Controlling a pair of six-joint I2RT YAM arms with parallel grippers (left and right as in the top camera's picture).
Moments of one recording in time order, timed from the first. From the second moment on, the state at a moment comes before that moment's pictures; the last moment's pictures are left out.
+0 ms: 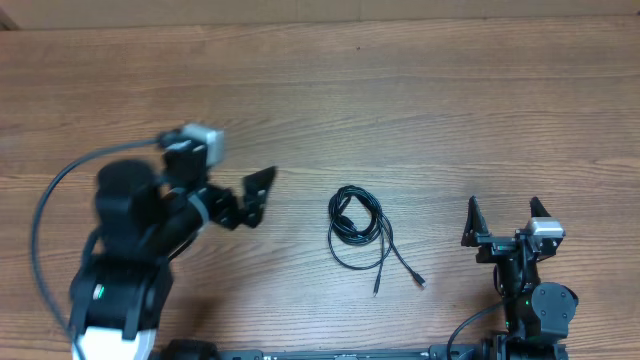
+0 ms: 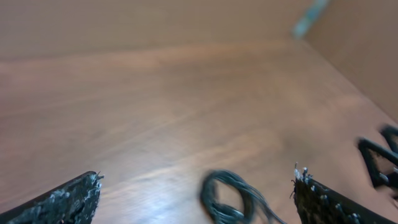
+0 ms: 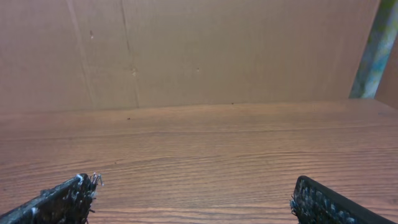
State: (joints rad) left arm -0.16 0.92 1.04 -0.63 0.45 -0.08; right arm -0.12 0.01 0.02 -0.02 -0.13 0.04
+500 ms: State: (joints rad) left arm -0.43 1.34 1.09 -0.55 0.45 -0.14; right arm -0.12 0.01 0.02 -0.02 -0.13 0.04
